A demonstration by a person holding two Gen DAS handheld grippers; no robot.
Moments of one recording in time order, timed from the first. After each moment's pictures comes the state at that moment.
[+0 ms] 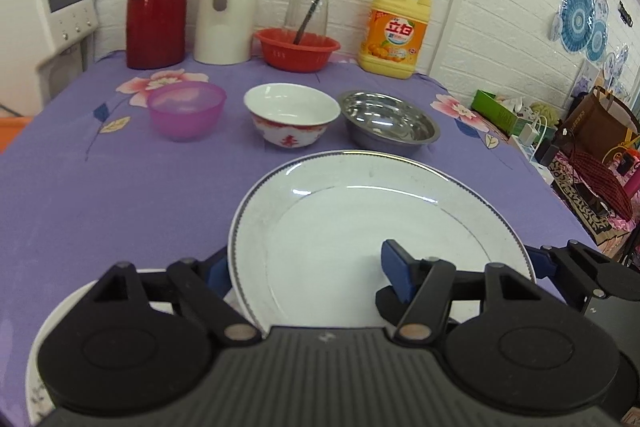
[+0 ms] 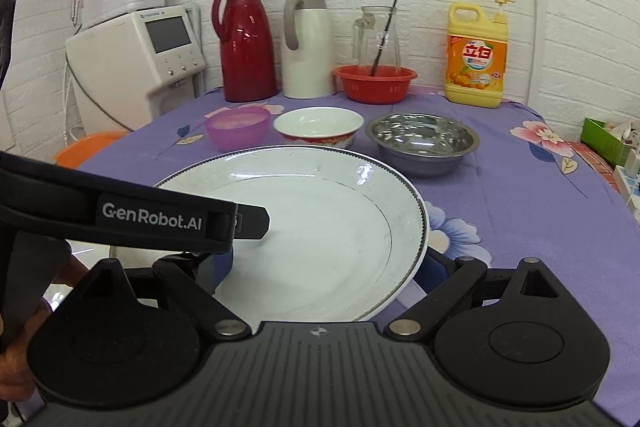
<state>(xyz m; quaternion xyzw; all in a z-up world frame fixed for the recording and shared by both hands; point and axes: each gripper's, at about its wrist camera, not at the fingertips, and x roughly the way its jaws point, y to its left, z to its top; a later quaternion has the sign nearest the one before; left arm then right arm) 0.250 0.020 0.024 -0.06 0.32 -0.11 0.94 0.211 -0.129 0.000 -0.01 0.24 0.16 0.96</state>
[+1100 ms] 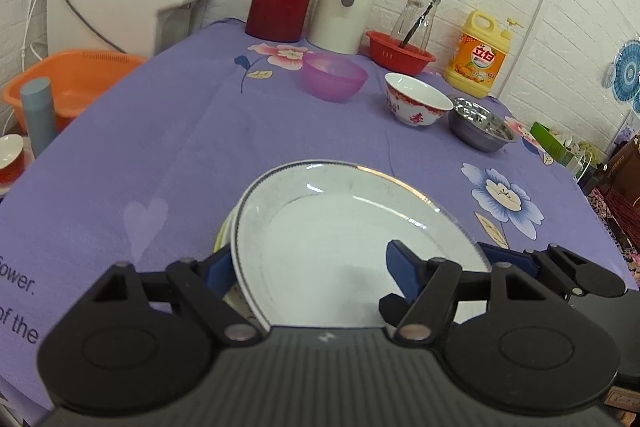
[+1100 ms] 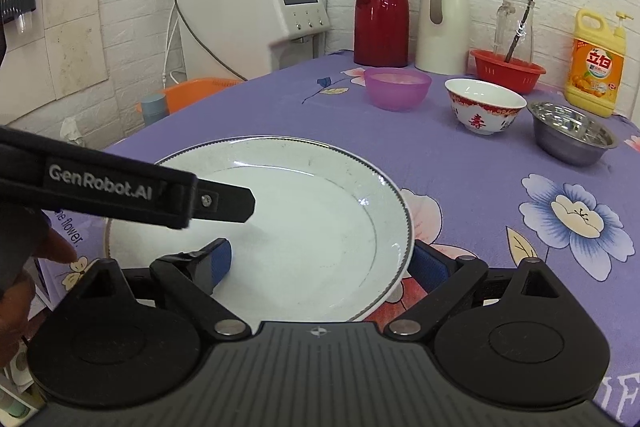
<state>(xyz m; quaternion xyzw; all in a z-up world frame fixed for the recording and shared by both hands) 0.160 0.134 0.001 -0.13 0.31 -0.03 0.94 0.165 -0.042 -0.027 -0.06 0.25 0.28 0.92</state>
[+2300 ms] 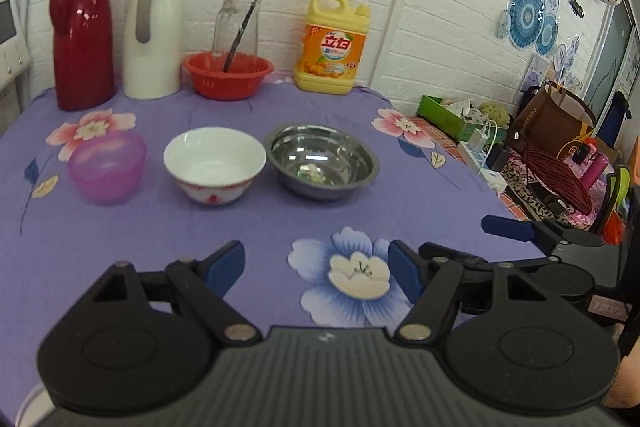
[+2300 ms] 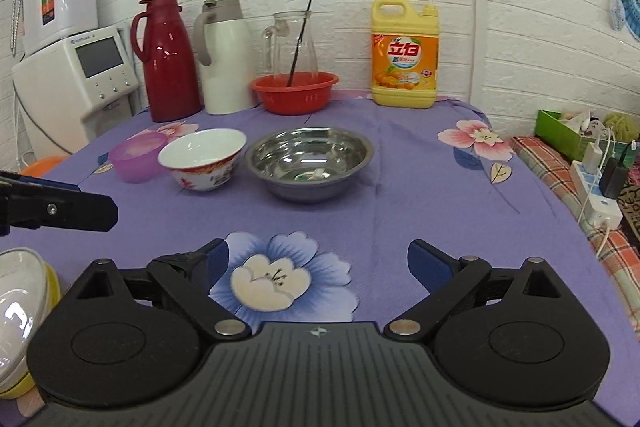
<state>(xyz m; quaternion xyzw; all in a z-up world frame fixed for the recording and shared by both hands) 0.315 -0.026 0.061 -0.04 0.30 -0.20 0.93 0.275 -0.234 0.007 0.01 0.24 0.10 0.97</state>
